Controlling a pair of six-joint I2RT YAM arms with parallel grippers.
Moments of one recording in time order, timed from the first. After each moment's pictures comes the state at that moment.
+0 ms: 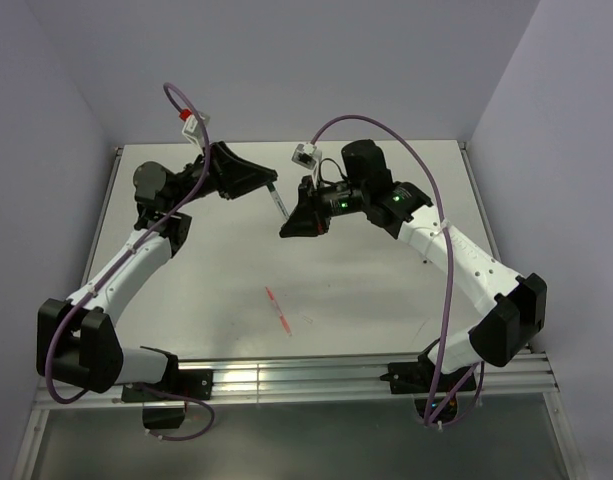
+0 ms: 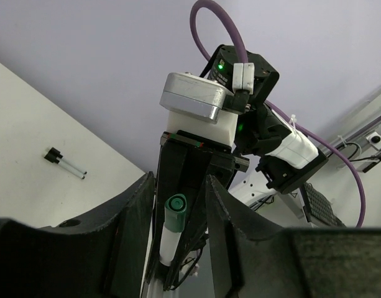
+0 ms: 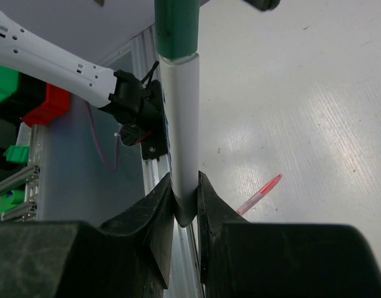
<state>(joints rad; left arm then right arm) -0.29 1.34 1.01 0.81 0.94 -1.17 0.62 1.44 1.40 -0.44 -0.86 0.14</state>
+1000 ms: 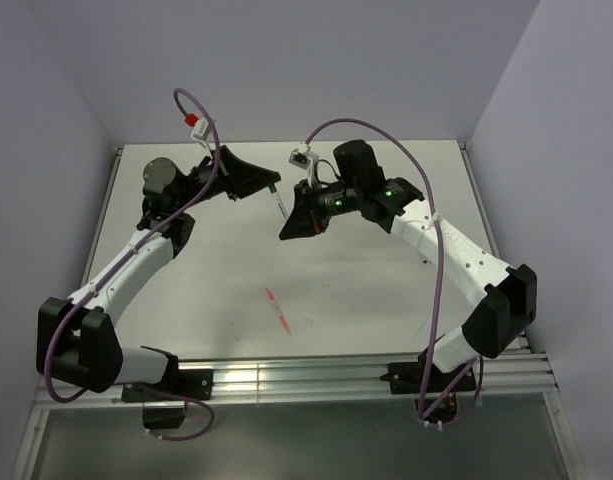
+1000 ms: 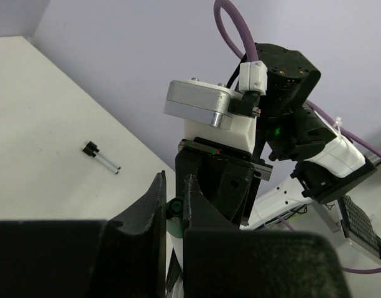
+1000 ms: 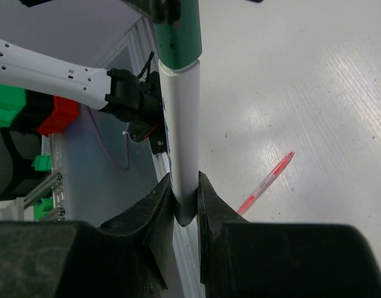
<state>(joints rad) -0.31 1.35 1.01 0.67 0.88 -1.01 0.62 1.49 1.43 -0.50 -0.83 0.22</state>
